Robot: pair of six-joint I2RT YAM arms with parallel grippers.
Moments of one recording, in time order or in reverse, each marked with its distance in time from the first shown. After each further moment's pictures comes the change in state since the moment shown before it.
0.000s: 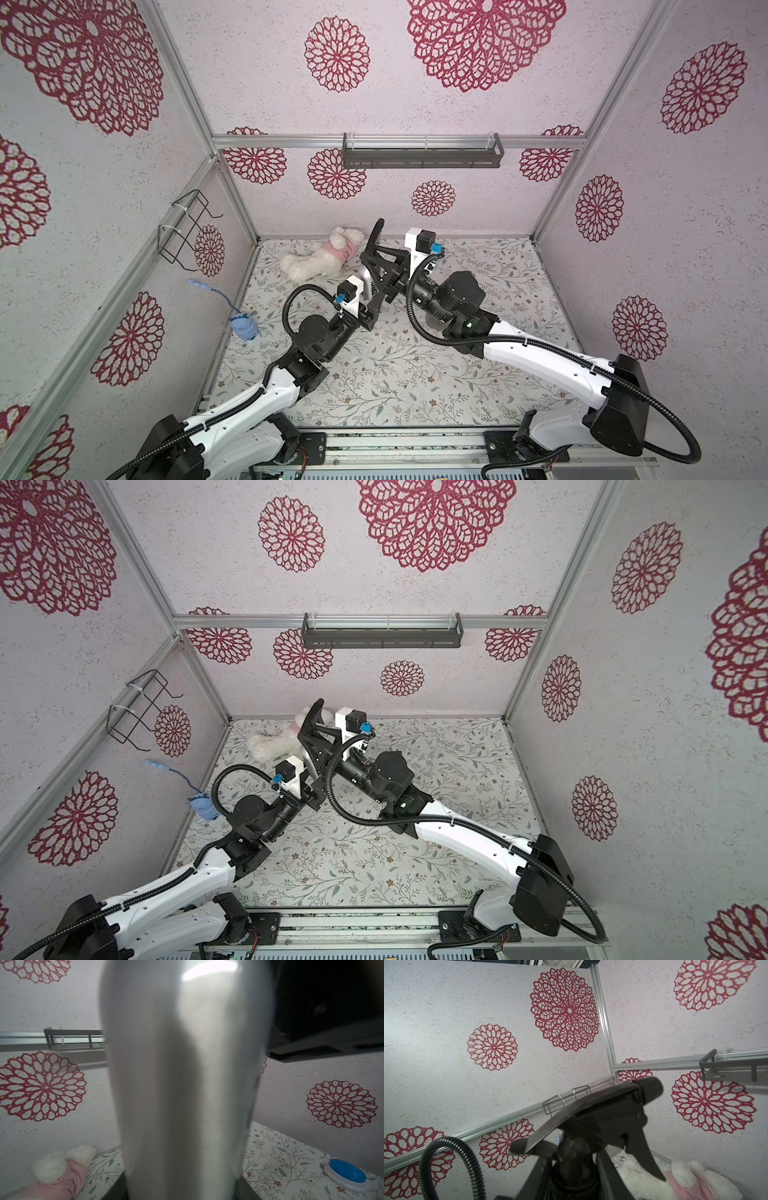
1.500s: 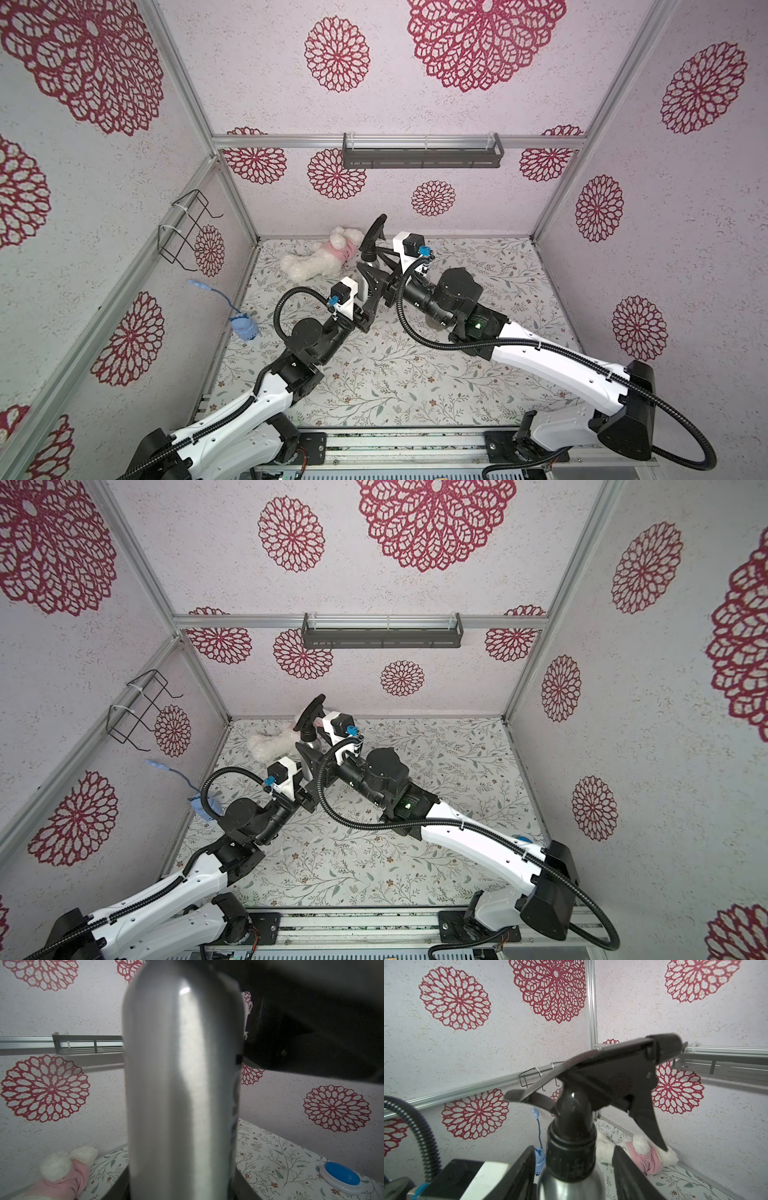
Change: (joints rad) left arm 0.000 -0.068 -0.002 -0.063 0.008 0.001; right arm 0.021 -0.051 0.060 -0.296 0.096 -0.161
